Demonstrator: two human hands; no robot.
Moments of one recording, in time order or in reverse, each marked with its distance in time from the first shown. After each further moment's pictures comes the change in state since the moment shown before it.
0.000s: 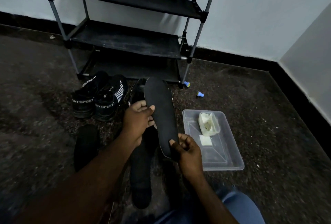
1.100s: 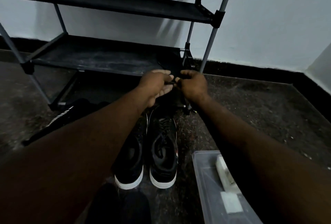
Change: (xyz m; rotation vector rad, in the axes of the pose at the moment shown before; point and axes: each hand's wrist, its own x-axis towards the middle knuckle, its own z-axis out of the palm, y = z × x) left_hand 0.256 0.074 0.101 0.069 -0.172 -0.044; right_hand 0.341 -0.147 0.097 -0.344 0.041 -0.269
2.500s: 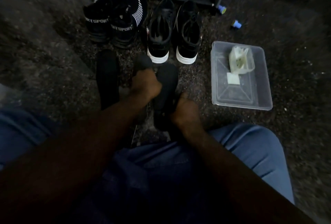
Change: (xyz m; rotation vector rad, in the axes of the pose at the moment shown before) left_hand -0.297 -0.185 -0.111 1.262 0.196 -0.206; right_hand -0.428 0.106 -0.023 -0.837 -0.484 0.152
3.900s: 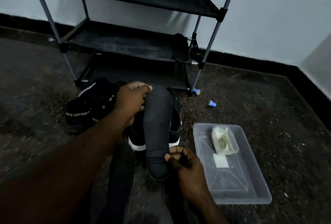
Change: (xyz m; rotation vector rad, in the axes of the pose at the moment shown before) left_hand 0.126 0.103 -0.126 -1.153 0.081 0.140; right_hand 0.066 -0.009 -0.077 1.196 0.159 -0.039
